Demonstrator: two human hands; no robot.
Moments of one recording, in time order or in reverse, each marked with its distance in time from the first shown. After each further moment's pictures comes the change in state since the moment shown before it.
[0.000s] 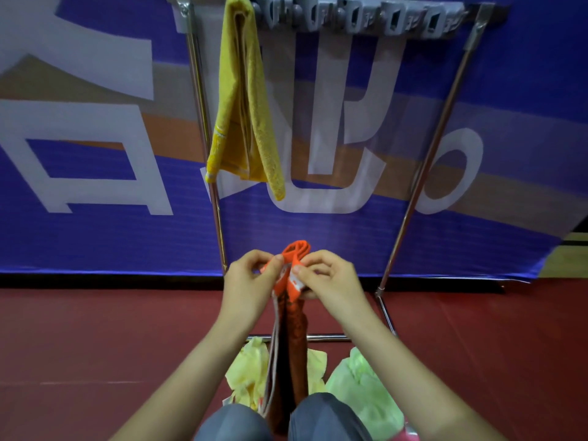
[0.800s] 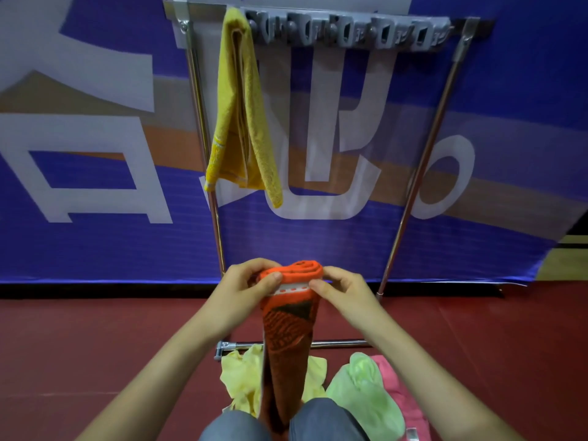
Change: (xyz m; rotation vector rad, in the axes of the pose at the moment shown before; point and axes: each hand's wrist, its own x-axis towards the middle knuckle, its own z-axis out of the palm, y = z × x) left_hand -0.005 0.015 -0.031 -0.038 -0.440 0.060; right_hand 0.000 0.015 -0.034 -0.182 -0.152 -0.121
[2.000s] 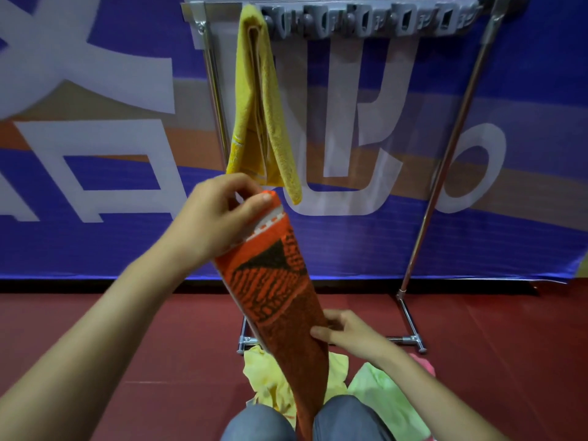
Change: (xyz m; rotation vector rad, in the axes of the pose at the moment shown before) left_hand 0.013 0.082 -0.058 0.485 0.264 0.242; right_hand -0.008 0.058 0.022 0.014 -0.312 0.278
